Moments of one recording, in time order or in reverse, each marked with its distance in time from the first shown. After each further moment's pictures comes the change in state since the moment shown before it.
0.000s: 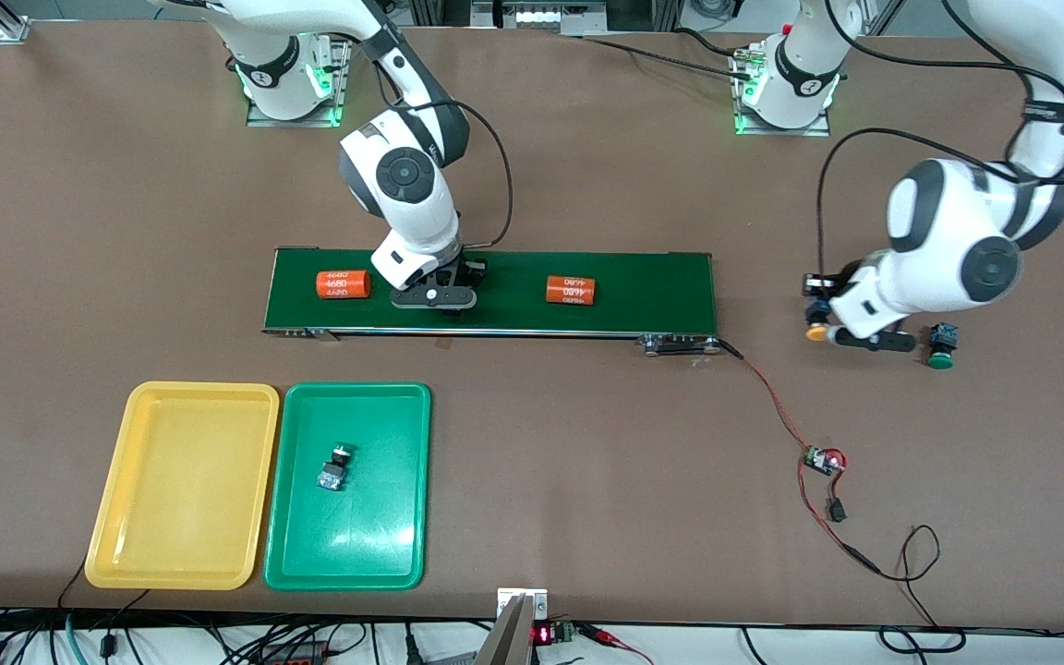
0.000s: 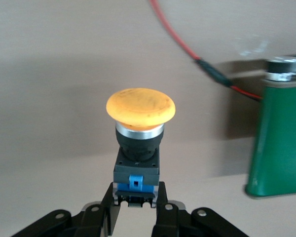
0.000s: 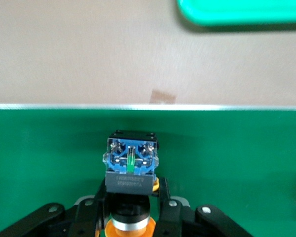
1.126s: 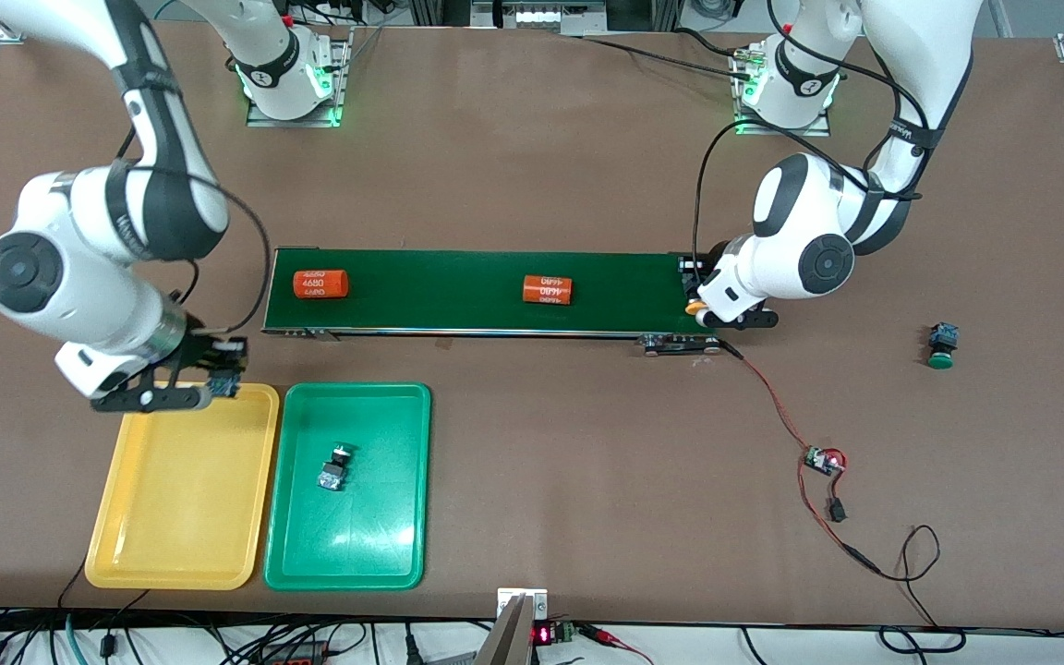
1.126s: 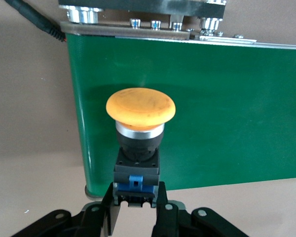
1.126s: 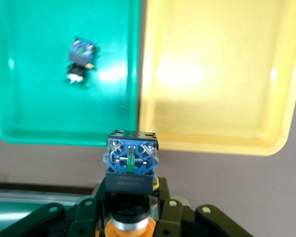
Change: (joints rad) left arm -0.256 0.078 -0.003 -0.003 -0.255 0.054 -0.223; right arm -0.522 0.034 -0.029 0.396 -0.006 -0.419 -0.615
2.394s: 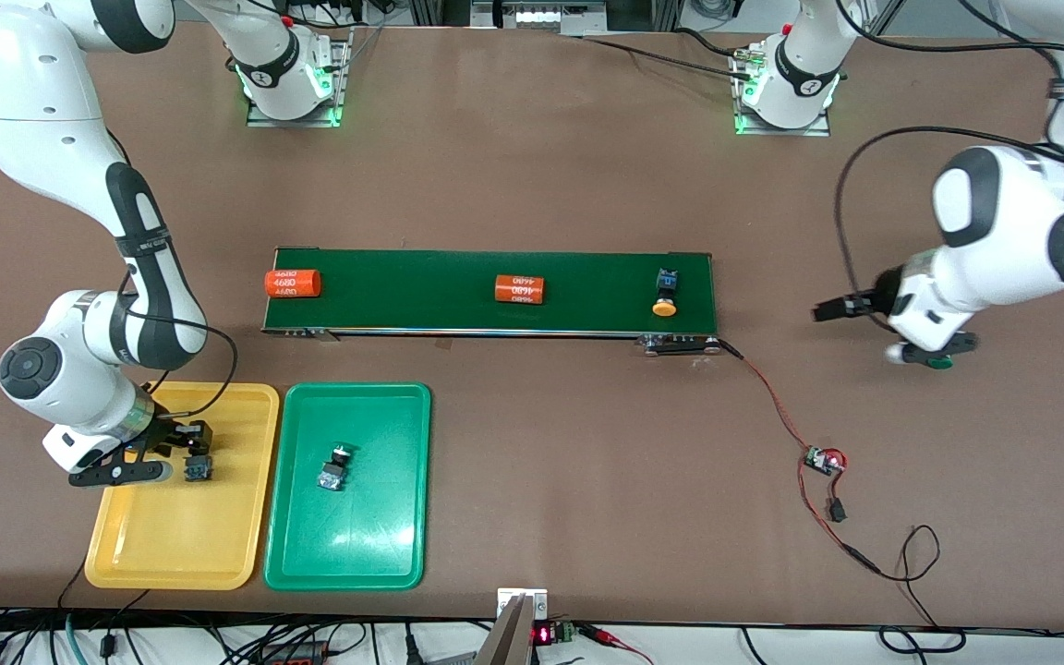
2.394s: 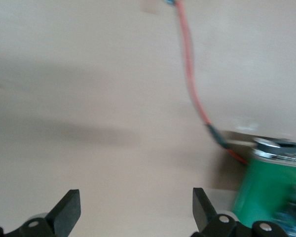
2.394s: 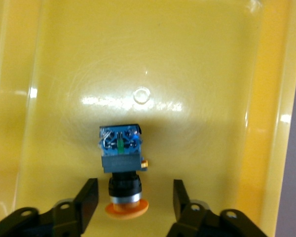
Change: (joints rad) left arm 0.368 -0.103 0.050 0.055 0.204 0.019 0.128; right arm -0.169 0.342 -0.004 0.092 -0.023 0.399 -0.212
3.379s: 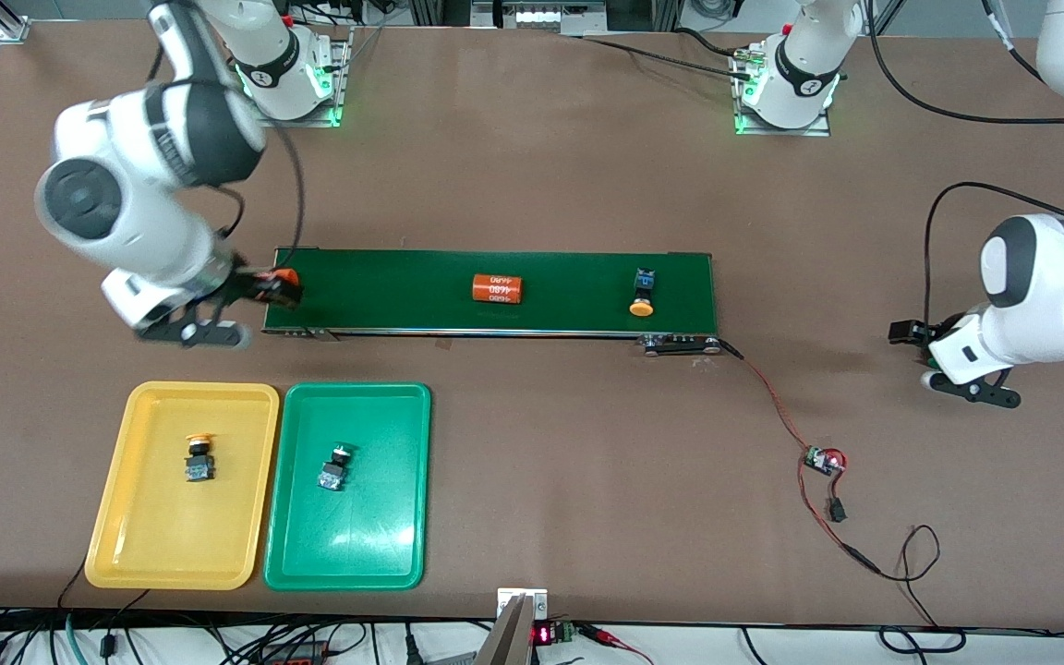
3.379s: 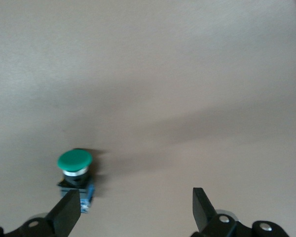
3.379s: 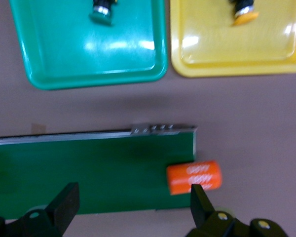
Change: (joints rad) left arm 0.143 0.257 0.001 0.197 0.319 0.009 0.438; right arm 0.226 -0.622 0.143 -0.407 0.006 -0.445 0.549
